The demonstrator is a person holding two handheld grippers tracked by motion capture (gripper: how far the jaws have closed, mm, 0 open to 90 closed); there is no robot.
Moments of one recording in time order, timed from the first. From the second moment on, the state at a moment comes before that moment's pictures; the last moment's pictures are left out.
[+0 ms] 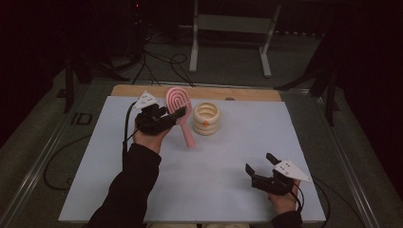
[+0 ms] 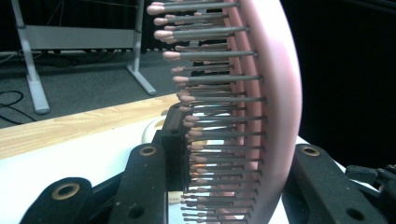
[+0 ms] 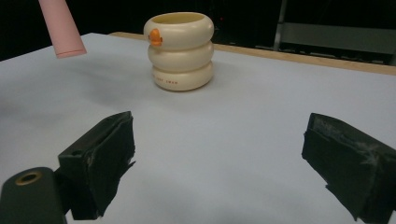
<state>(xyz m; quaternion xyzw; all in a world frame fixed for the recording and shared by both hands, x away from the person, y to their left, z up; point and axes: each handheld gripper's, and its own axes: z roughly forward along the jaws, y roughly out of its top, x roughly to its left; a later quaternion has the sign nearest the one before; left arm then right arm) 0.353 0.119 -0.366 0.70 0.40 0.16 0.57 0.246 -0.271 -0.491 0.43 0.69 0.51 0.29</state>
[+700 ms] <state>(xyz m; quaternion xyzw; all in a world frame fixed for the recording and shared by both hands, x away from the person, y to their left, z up) 0.367 0.116 -0.363 0.69 0.40 0.16 0.57 0.246 -0.270 -0.491 0.43 0.69 0.51 0.28</state>
